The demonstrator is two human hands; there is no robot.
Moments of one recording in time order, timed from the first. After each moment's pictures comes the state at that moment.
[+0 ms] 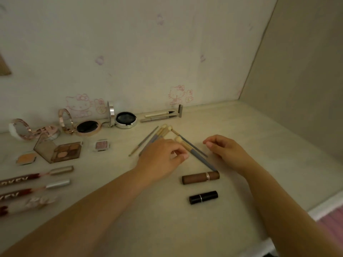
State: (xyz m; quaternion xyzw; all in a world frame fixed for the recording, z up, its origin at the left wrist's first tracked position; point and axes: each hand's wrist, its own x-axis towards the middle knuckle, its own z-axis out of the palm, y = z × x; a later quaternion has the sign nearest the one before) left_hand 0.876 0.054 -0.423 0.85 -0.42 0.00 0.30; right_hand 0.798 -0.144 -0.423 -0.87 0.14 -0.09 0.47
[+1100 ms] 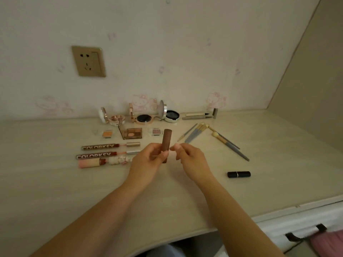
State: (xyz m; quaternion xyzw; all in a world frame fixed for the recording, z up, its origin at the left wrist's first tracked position) left_hand 0.813 0.218 -0.427 0.81 -0.17 -0.01 0.56; right_hand 0.784 0.080 -0.420 -0.84 0.06 -0.13 0.52
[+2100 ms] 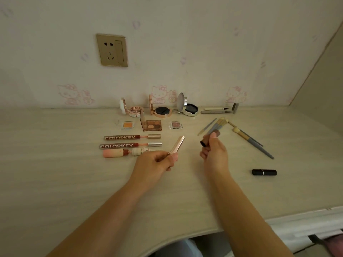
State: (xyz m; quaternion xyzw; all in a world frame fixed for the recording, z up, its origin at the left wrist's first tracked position) left_hand 0.808 0.268 -0.435 0.81 -0.15 -0.05 0.56; right_hand 0.805 0.104 -0.429 -0.59 0.20 -0.22 0.75
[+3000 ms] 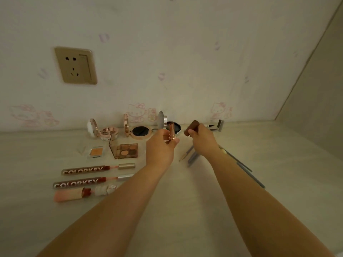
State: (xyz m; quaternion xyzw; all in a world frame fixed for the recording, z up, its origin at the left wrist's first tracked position) left_hand 0.924 0.146 -0.414 0.83 -0.10 0.07 0.55; right_hand 0.926 0.011 -0.403 -0.89 0.14 -0.16 0.41
